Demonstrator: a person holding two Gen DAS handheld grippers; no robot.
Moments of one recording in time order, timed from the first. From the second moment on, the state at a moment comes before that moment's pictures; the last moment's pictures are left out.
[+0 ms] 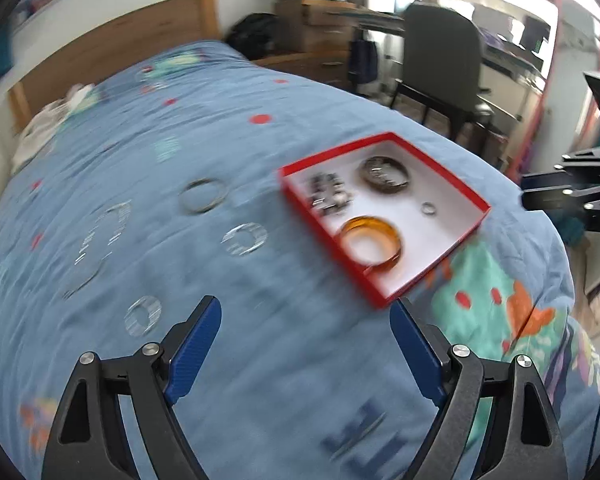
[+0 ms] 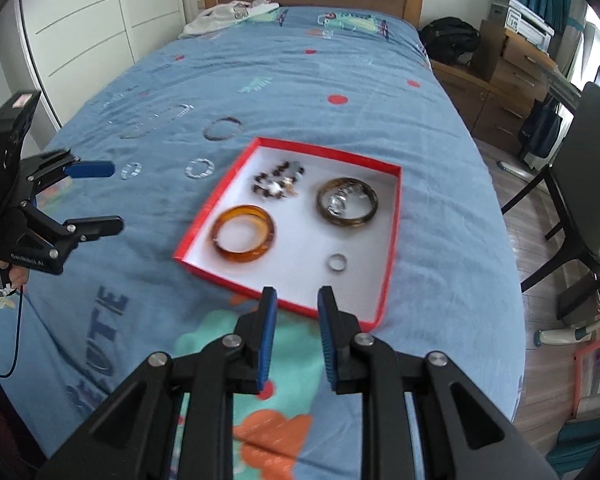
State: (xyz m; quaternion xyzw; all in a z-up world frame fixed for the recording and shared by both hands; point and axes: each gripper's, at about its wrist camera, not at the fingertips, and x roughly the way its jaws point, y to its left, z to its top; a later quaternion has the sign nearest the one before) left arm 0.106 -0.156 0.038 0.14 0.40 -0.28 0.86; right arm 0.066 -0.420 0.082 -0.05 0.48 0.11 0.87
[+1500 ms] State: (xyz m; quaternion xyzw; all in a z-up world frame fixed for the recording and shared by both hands) left arm 0.160 -0.012 -0.033 0.01 0.44 -0.10 0.89; right arm 0.167 -0.239 -0.010 0.02 0.47 0.13 0.87
